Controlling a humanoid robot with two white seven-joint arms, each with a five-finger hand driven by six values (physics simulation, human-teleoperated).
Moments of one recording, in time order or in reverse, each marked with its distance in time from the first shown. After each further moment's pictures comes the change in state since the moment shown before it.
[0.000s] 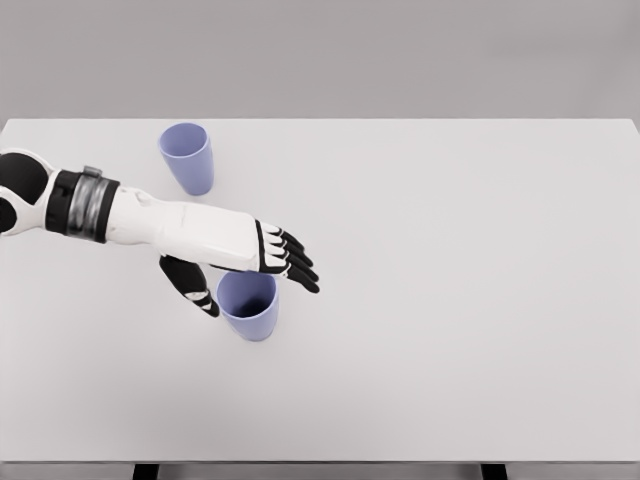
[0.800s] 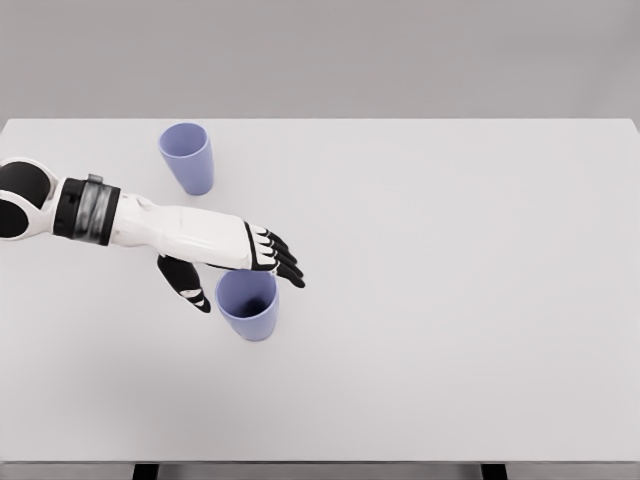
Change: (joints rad) left arm 0.044 -0.021 0.007 0.082 -0.073 0.000 0.000; right arm 0.000 0.000 0.000 0.000 0.000 0.000 0.000
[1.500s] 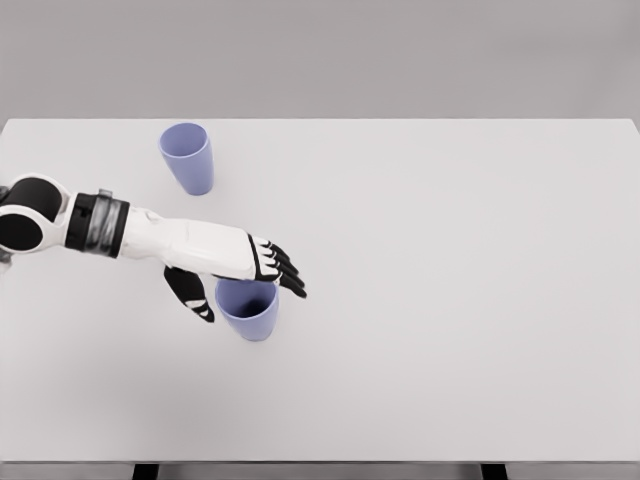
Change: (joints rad) left arm 0.067 -0.025 0.034 0.025 -0.036 0.000 0.000; right arm 0.000 0.000 0.000 0.000 0.000 0.000 0.000
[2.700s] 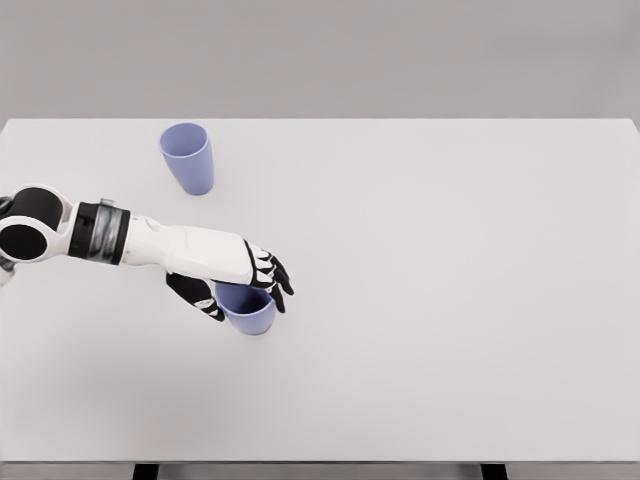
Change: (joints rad) left arm 0.058 -0.006 0.038 0.015 -0.057 0.010 0.004; right arm 0.000 0.000 0.000 0.000 0.000 0.000 0.000
